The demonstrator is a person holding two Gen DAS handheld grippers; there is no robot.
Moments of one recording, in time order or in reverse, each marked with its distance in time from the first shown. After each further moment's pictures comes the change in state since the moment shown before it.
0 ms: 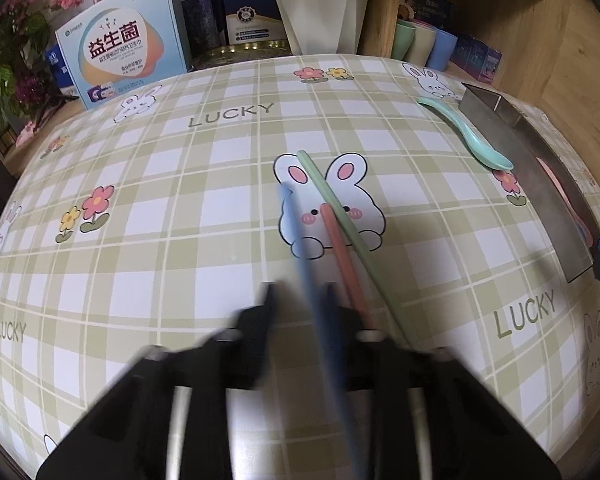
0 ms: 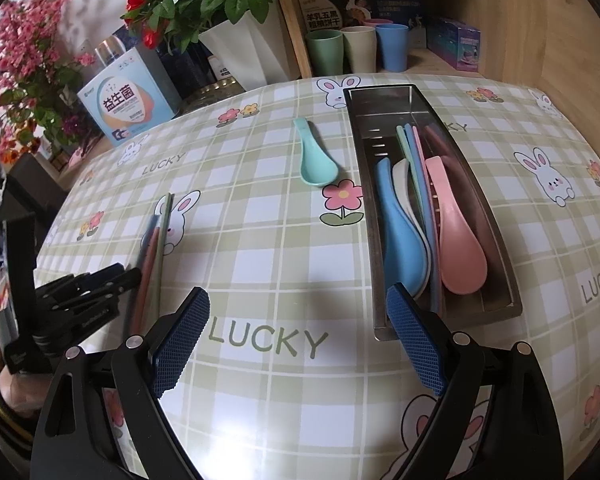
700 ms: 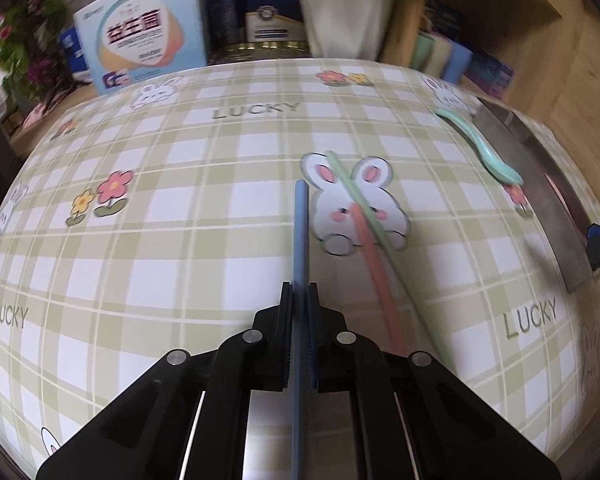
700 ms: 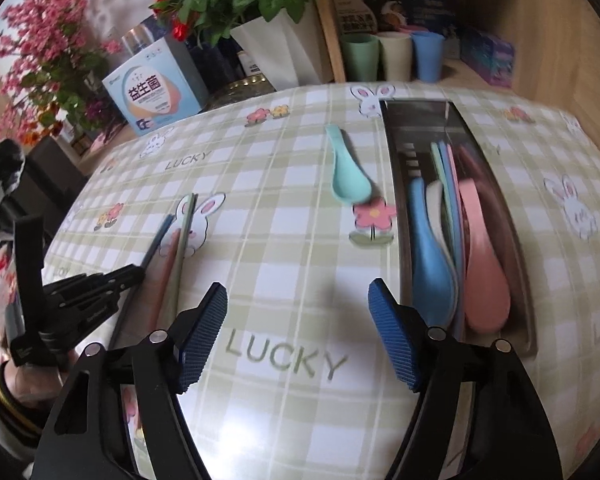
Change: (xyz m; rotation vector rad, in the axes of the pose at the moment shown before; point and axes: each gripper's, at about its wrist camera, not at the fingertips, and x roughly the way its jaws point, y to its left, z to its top) left arm -0.003 0.025 -0.005 -0.083 -0.013 -0.002; right arm 0.008 0.012 0.027 -0.122 0.008 0.070
